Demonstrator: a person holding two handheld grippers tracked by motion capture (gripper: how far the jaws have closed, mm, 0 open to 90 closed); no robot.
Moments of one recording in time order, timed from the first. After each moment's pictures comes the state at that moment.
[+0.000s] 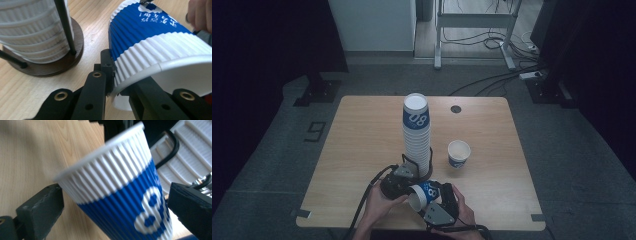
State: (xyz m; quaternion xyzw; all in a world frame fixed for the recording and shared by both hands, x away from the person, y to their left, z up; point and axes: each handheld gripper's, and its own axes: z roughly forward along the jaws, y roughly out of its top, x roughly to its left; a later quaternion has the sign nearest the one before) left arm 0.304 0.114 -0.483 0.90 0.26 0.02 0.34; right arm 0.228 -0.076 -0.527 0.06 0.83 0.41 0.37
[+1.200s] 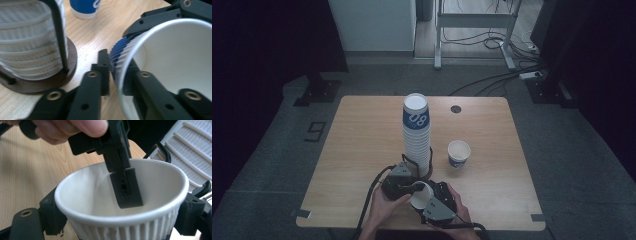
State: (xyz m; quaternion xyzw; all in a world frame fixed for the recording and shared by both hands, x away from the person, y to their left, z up) left arm 0.300 0.115 -0.489 0.86 0.29 0.01 0.43; right arm 0.233 -0.070 -0.519 0.09 0.81 0.46 0.35
